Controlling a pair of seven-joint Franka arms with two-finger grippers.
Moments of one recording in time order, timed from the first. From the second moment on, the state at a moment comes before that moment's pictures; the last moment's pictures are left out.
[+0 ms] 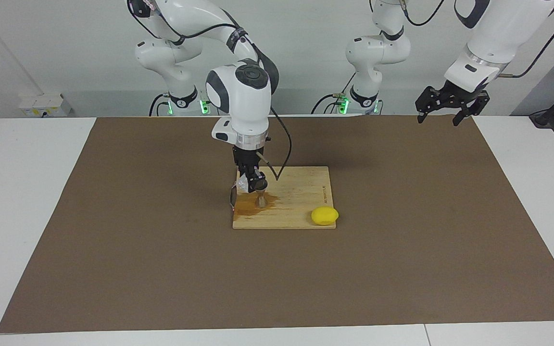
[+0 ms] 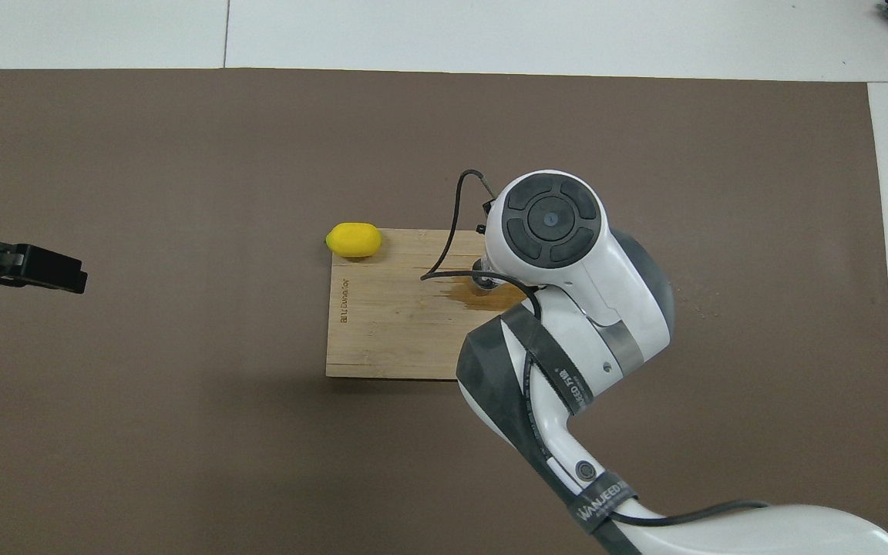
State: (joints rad) left arm 0.00 -0.07 -0.08 -1.63 -0.02 1.52 0.09; right arm 0.46 0.28 0.06 -1.67 -0.15 2.02 1.67
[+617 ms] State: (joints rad) left arm 0.00 -0.07 -0.08 -1.63 -0.02 1.52 0.09; right arm 0.34 0.29 0.05 -1.69 0.05 2.03 1.63
